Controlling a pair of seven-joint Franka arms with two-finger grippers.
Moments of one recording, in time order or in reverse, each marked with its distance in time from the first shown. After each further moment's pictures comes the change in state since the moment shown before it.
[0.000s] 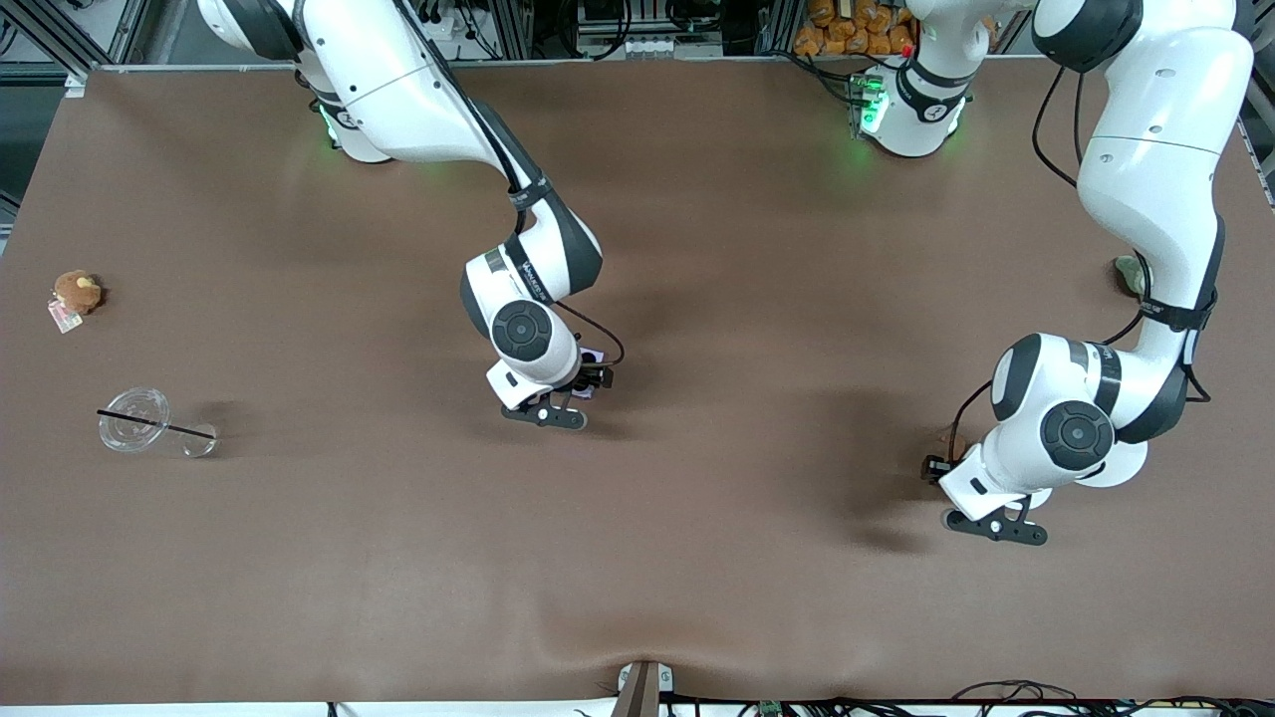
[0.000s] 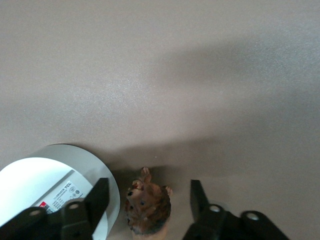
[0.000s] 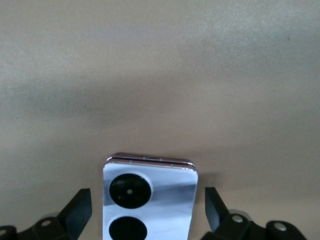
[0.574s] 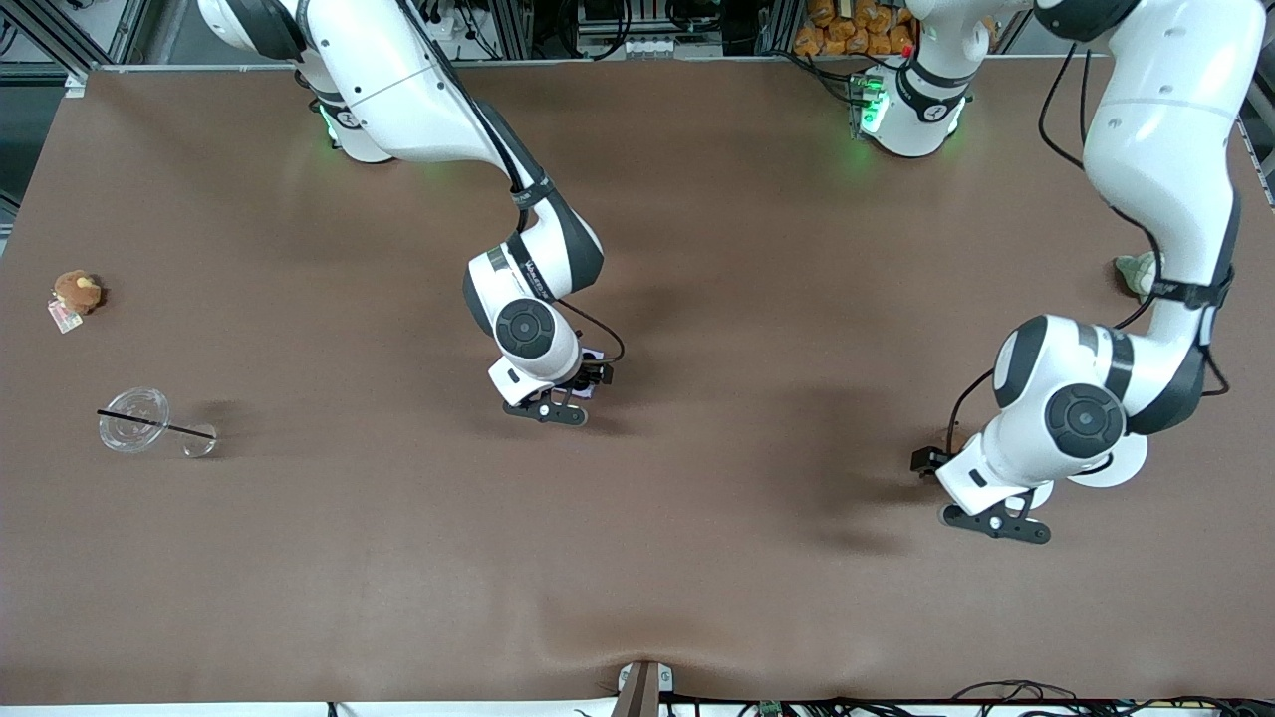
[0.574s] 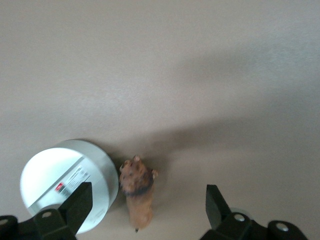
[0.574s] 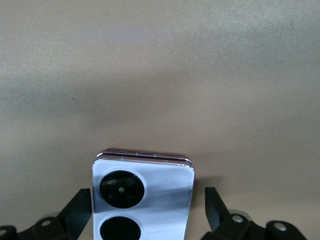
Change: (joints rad) left arm -0.002 -0.097 -0.058 0.015 0.000 -0.109 0.002; right arm 0.005 0.000 0.000 -0.025 0.000 0.015 0.004
